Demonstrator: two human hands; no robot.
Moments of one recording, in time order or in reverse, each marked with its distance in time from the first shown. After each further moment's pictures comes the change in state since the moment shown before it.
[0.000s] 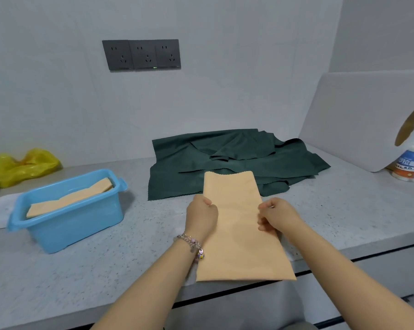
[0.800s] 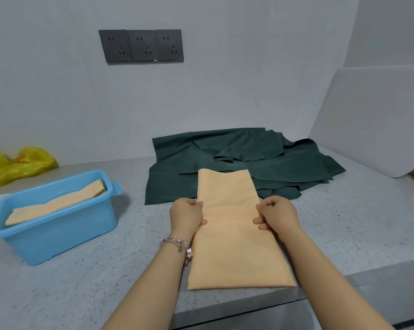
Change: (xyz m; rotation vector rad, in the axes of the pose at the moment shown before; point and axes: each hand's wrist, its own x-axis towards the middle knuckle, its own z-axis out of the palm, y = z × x) left_hand 0.058 -0.026 -0.009 -0.088 0.131 -0.080; right_hand 0.053 0.004 0.024 0.053 0.118 -0.069
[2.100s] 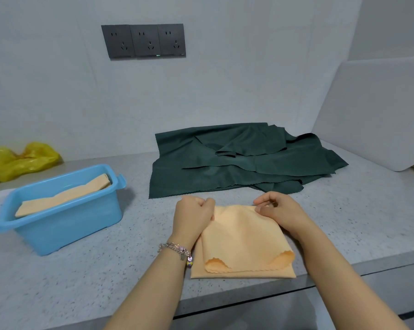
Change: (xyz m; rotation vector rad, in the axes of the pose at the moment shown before) left_hand -0.032 0.000 -0.013 0.145 -0.068 0.302; right_hand -0.012 0.007 -0.022 -0.144 -0.274 -0.252
